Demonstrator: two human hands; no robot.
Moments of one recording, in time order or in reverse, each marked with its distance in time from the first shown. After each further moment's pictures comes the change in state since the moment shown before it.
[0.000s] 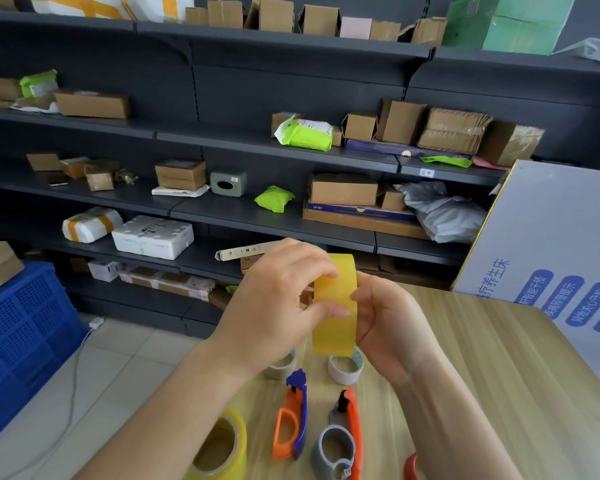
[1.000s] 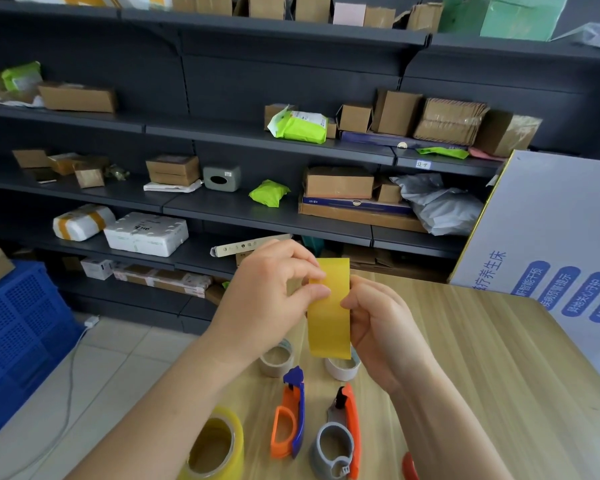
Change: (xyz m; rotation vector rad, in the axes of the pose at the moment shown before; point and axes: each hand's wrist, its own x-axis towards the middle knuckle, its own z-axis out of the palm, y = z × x) left_hand 0.005 -0.007 0.007 -0.098 -0.038 -0.243; right_hand 0.009 0.015 -0.012 -0.238 0.180 -0.010
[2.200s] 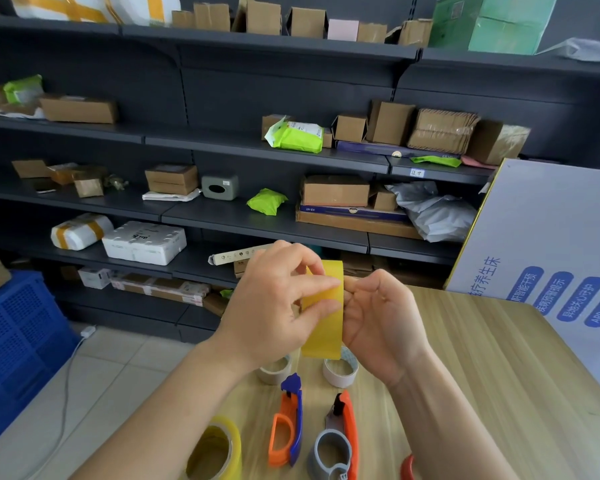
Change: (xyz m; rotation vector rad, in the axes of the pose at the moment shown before) left_hand 0.000 -0.009 0.009 0.124 0.012 0.296; right_hand 0.000 -0.015 -0.003 0.387 -0.233 0.072
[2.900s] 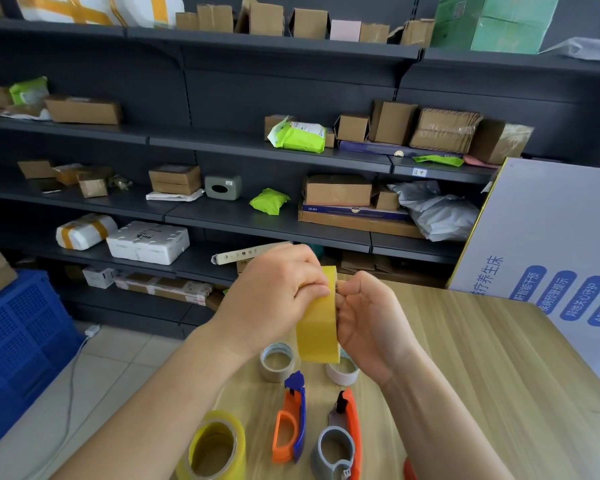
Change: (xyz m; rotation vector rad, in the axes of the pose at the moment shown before) left_hand 0.010 0.001 -0.012 -0.016 -0.116 -0.072; right_hand 0.002 0.012 0.005 -0.178 0.093 0.011
